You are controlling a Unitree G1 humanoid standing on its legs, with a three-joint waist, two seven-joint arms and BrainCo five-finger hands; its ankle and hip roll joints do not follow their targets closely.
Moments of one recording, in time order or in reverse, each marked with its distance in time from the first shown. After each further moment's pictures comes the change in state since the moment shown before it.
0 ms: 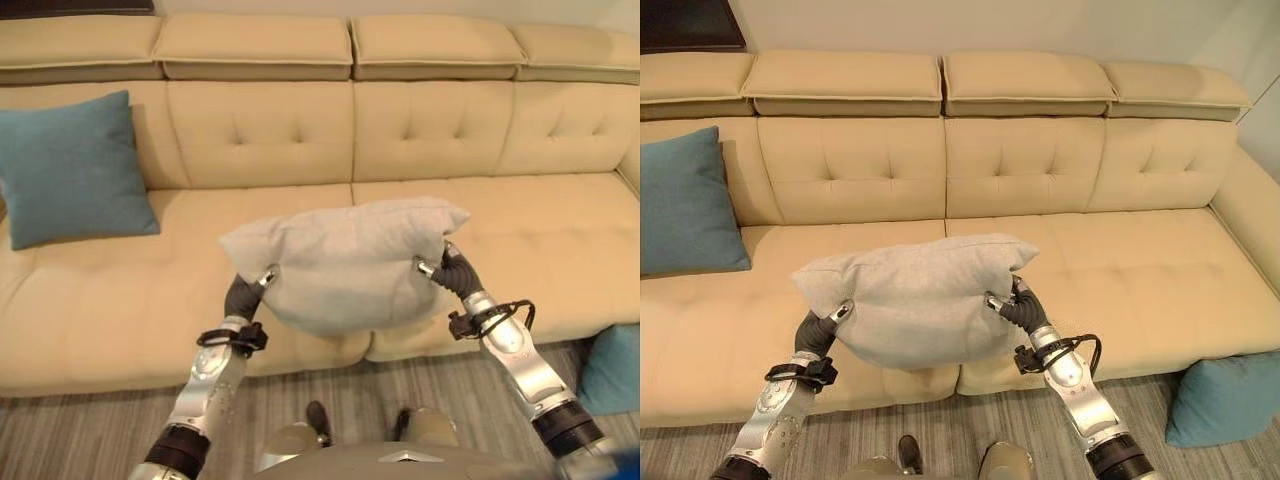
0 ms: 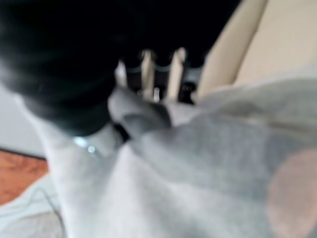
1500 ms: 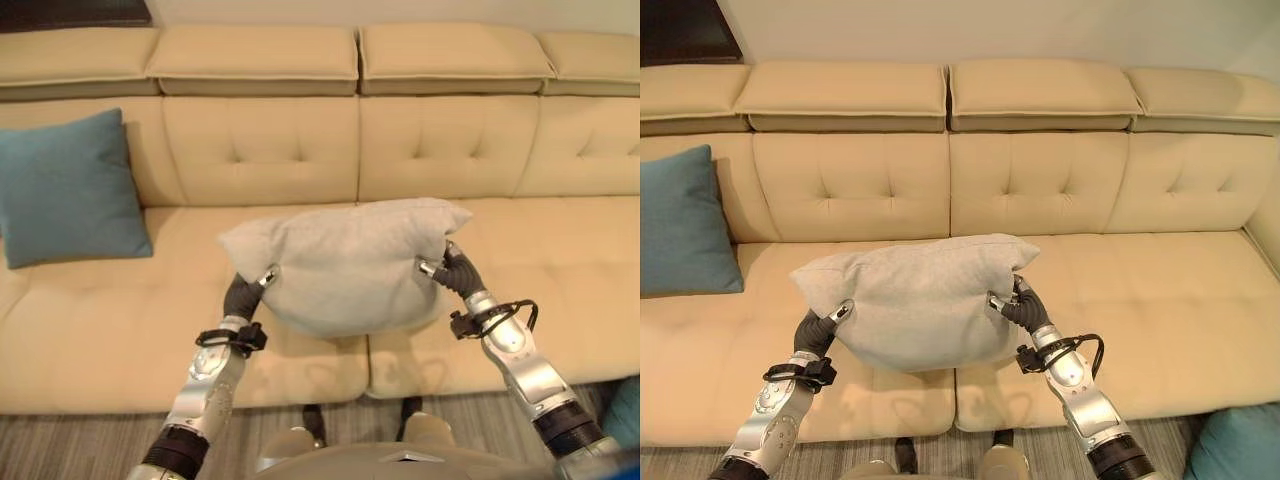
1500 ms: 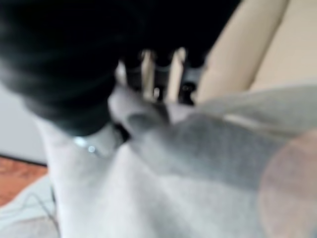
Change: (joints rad) left arm 0.007 -0.011 0.011 -0.049 0.012 0.009 0.005; right arm -0.041 -0.012 -0.021 -0.006 -0.023 0.026 -0.002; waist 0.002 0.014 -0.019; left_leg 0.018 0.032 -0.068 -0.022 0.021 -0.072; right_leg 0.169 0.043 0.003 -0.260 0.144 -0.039
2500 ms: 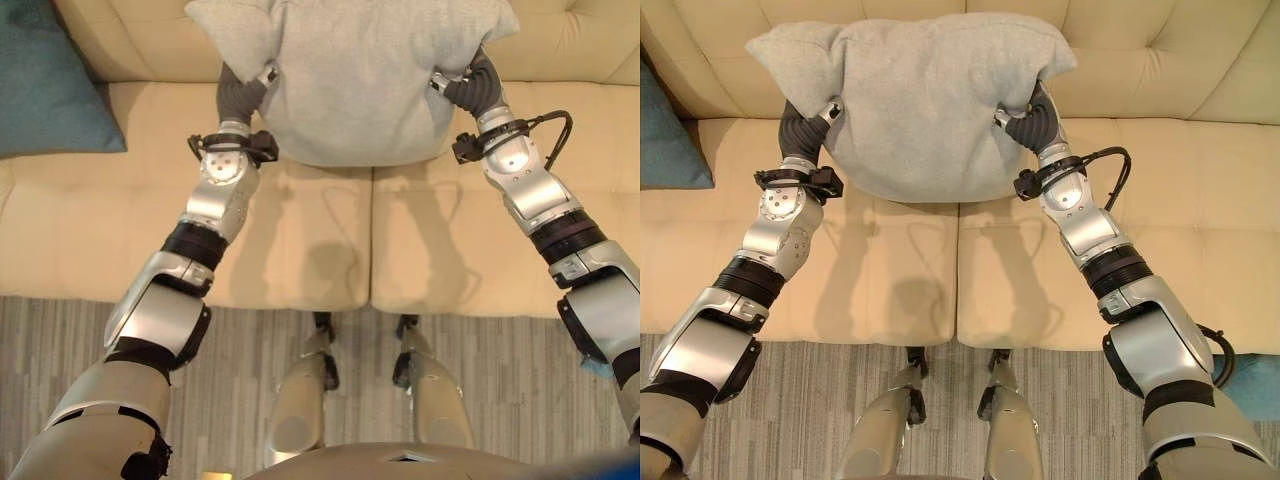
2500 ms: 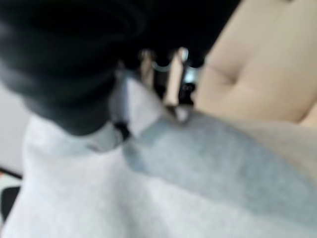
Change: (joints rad) left arm -1.015 0.140 -0.189 0.453 -0.010 -0.041 0.245; right arm -0.936 -0.120 0.198 0.482 0.061 0.034 -0.243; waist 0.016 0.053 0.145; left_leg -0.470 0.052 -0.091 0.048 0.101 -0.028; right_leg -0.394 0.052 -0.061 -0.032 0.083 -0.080
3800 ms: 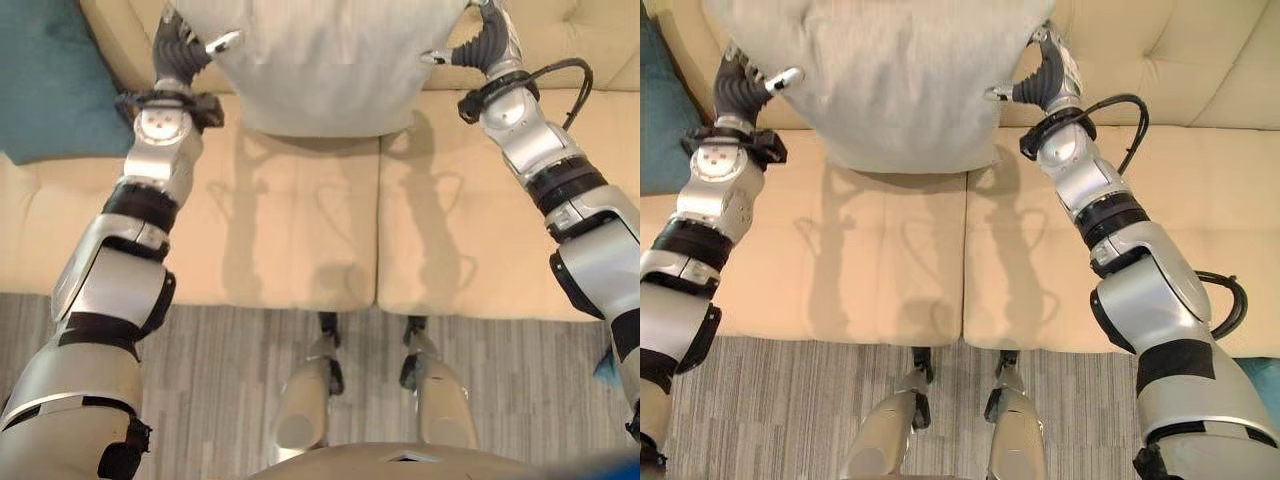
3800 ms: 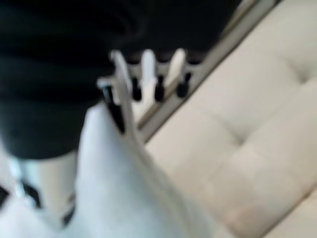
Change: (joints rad) left arm -0.147 0.191 -0.039 0.220 -0.008 0.045 -0.091; right arm -0.279 0.015 0.143 0.297 -0.098 0.099 -0.105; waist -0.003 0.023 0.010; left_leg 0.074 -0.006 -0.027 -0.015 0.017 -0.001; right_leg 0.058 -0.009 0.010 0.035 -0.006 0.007
